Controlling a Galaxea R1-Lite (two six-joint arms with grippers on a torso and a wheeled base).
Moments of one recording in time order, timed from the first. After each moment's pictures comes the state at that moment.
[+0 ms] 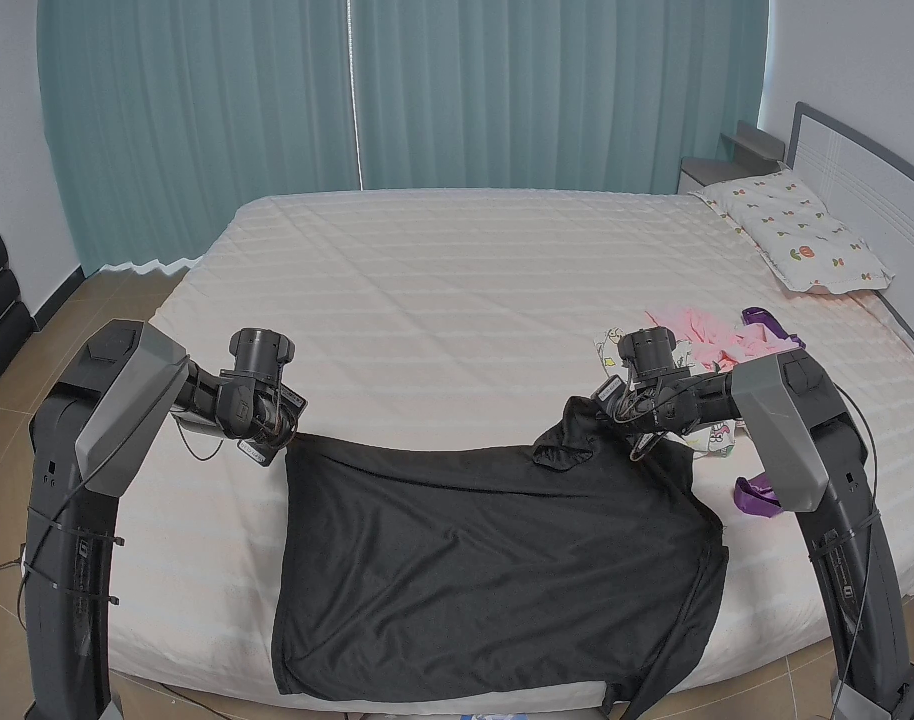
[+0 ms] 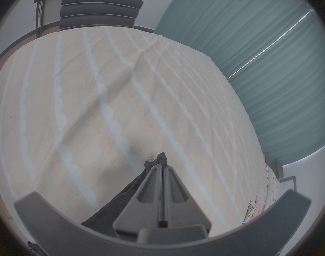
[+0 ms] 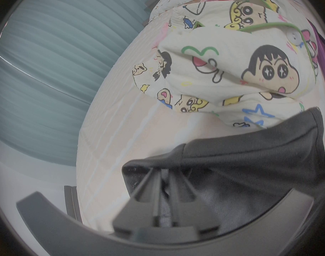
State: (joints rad) left arm -0.13 2.53 -1.63 -0.10 0.18 -1.11; right arm 0.23 2.74 -2.00 -0.06 -0.05 1.05
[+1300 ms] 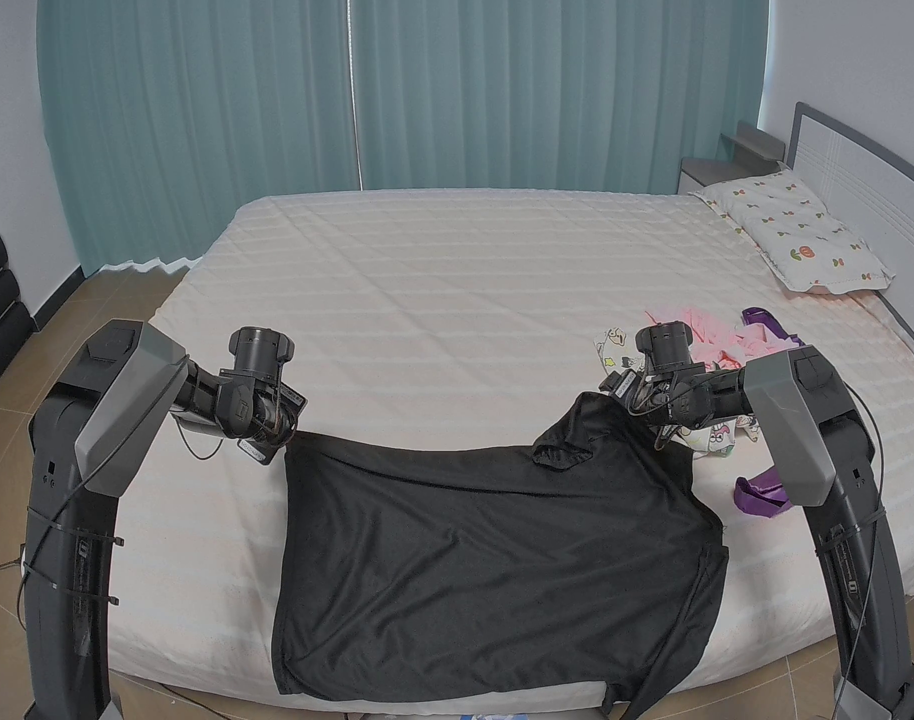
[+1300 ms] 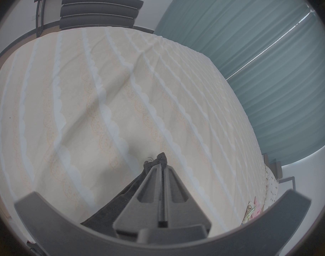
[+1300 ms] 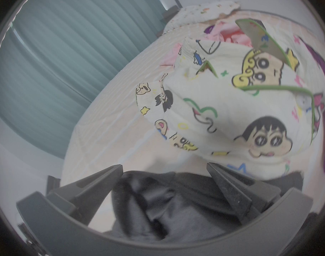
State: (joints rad) left arm -0.13 2.53 -1.63 -0.10 0.18 -1.11; right arm 0.20 2.75 -2.00 -0.08 -0.15 0.78
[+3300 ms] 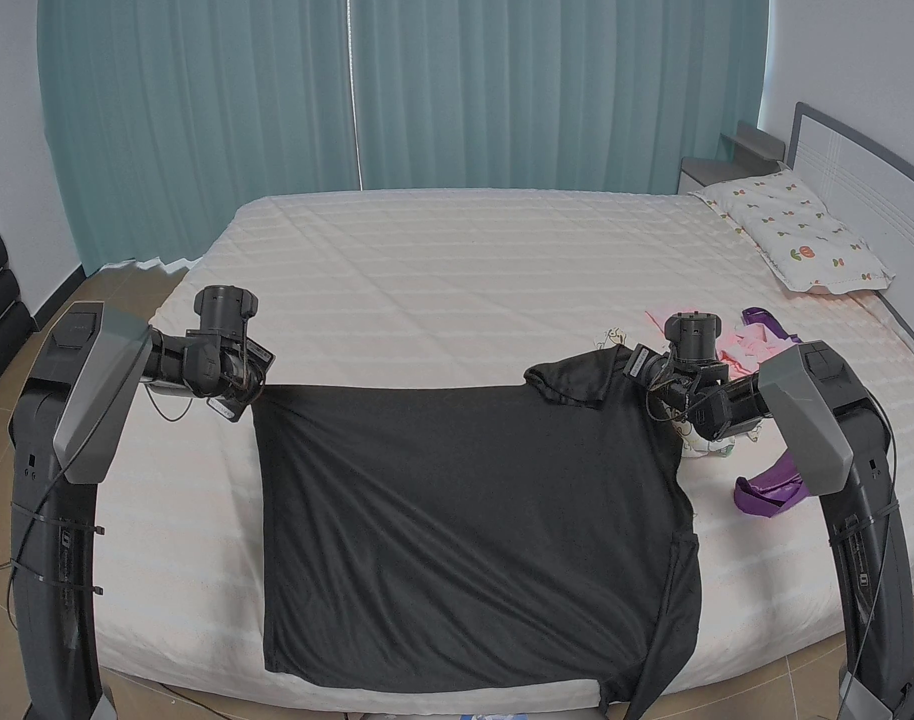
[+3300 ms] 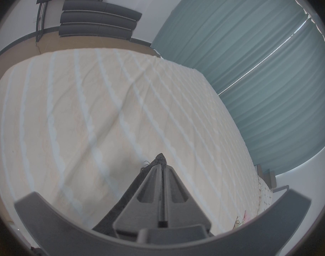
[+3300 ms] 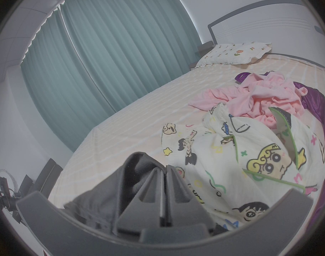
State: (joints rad) left arm -0.05 2.50 -1.83 0.02 0.19 -1.05; right arm 0.15 2.70 -1.83 -0.52 -0.11 0.54
